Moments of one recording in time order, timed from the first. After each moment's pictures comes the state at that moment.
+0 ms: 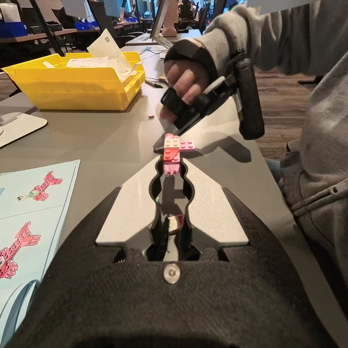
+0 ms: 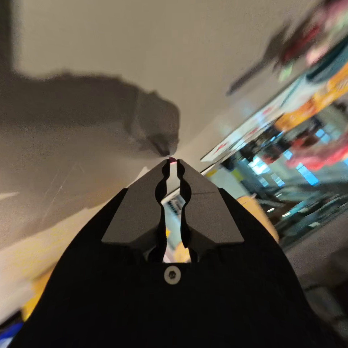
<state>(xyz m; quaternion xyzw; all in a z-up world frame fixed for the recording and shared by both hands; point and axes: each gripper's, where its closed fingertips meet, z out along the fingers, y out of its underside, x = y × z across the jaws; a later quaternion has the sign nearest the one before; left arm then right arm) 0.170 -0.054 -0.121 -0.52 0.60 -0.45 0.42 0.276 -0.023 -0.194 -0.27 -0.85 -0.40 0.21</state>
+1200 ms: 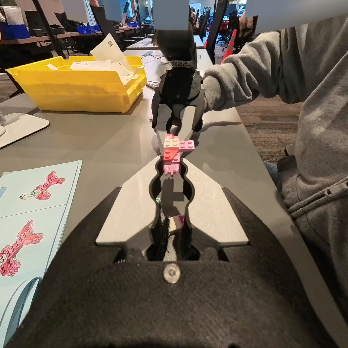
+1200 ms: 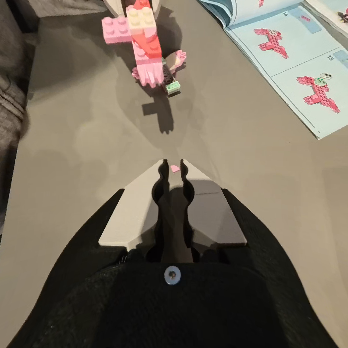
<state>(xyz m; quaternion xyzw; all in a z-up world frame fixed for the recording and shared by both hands) 0.168 -0.051 -0.117 -0.52 0.59 -0.46 0.42 0.236 -0.047 -0.194 -0.74 -0.53 0.25 0.34</state>
